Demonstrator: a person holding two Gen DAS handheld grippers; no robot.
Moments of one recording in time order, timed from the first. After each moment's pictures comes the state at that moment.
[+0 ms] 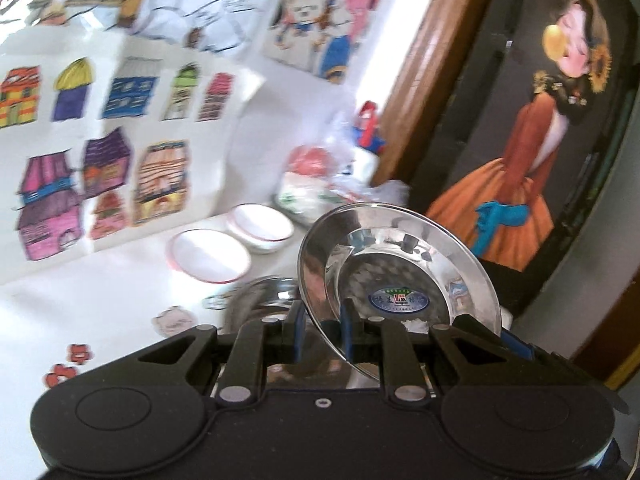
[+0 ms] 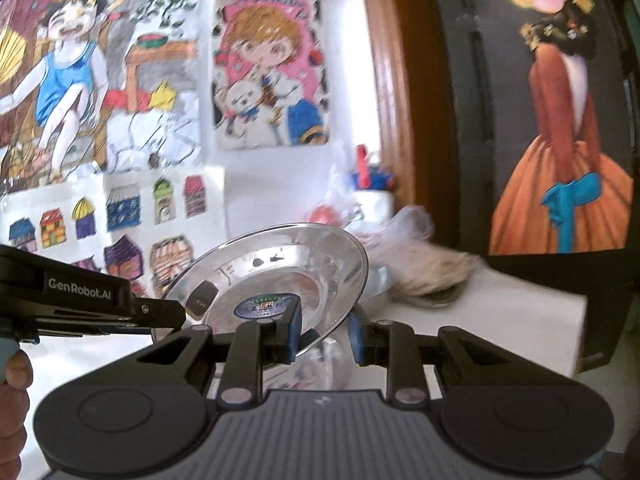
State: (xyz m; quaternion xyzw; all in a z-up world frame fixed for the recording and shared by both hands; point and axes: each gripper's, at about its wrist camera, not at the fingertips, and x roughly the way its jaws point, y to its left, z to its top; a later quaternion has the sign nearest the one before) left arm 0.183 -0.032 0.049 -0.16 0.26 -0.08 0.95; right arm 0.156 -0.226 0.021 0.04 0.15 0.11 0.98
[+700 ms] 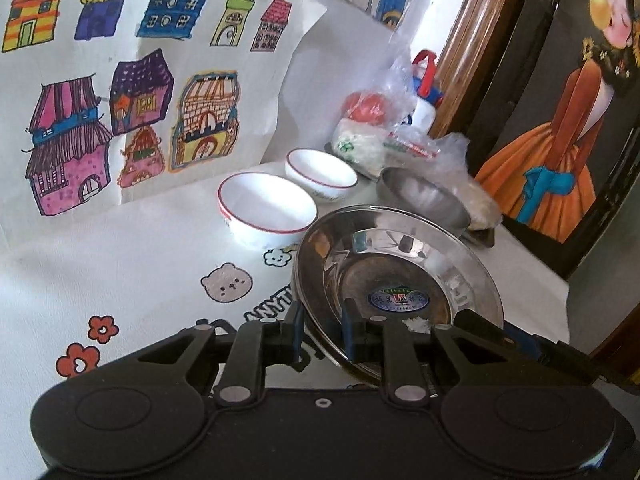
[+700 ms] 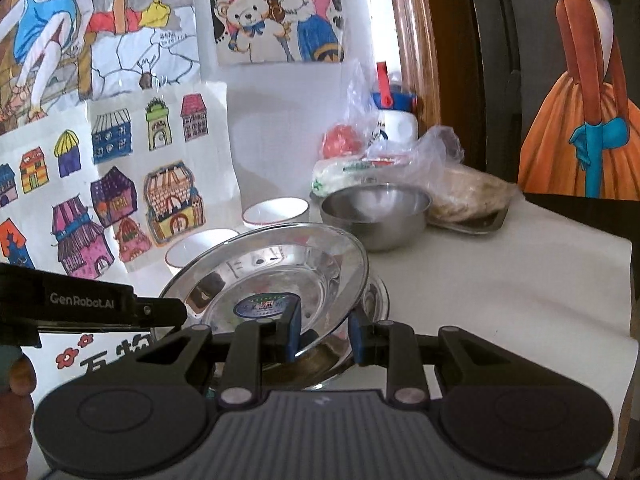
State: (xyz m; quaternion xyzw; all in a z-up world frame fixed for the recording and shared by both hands) left arm 0.219 -0.010 -0.006 -0.15 0.32 -0.04 0.93; right arm 0.197 -0.209 -0.016 0.04 0.23 0.12 0.96
